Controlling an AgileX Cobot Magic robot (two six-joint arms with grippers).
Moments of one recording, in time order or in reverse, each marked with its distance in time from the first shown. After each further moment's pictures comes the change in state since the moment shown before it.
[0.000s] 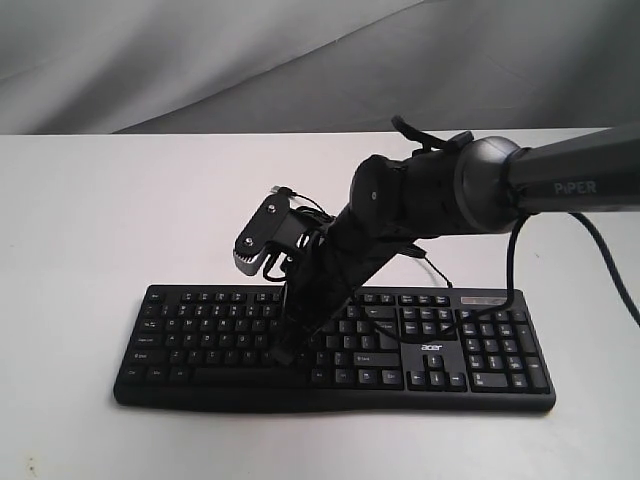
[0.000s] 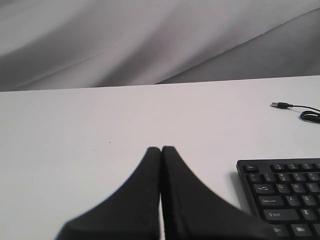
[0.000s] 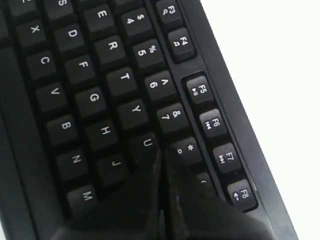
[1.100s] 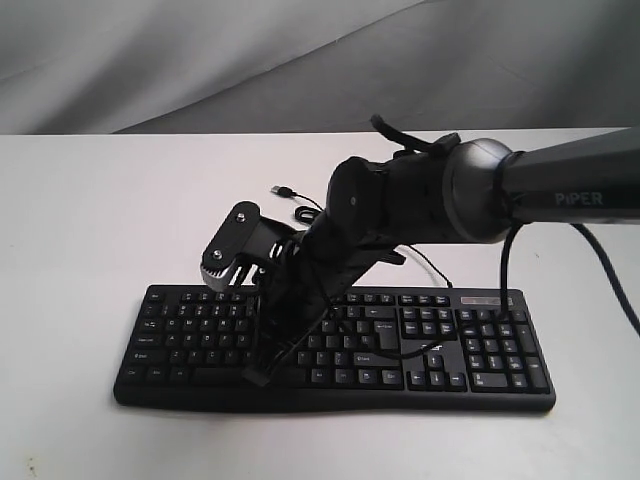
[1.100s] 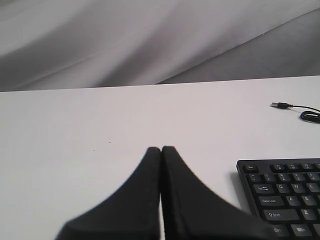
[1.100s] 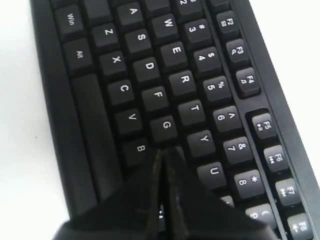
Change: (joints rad) left arm 0.000 0.000 0.000 0.000 -0.002 0.000; right arm 0.069 -0.037 0.000 0.025 0.028 -0.011
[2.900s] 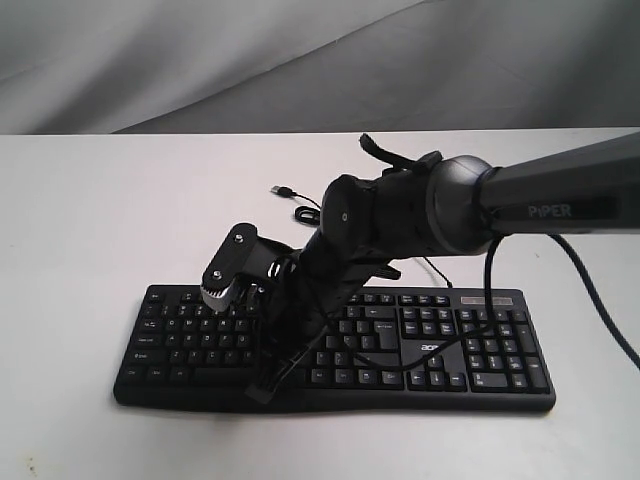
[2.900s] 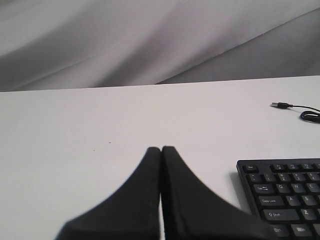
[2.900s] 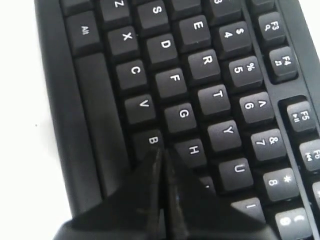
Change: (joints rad) left arm 0.000 0.000 0.000 0.000 0.000 0.000; right arm 0.006 0.045 0.000 0.014 0.018 -0.021
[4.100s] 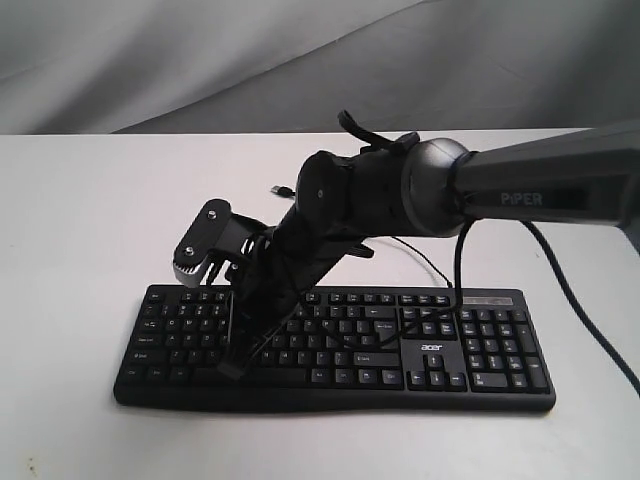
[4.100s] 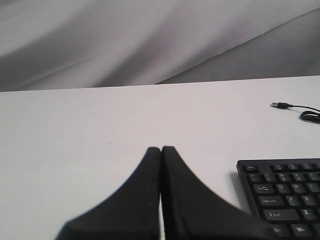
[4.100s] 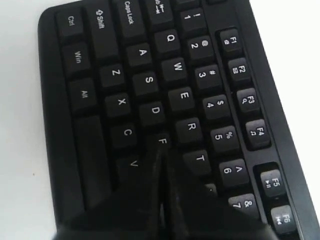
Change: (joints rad) left arm 0.000 0.000 0.000 0.000 0.000 0.000; right arm 0.013 0.037 -0.126 0.007 0.032 -0.010
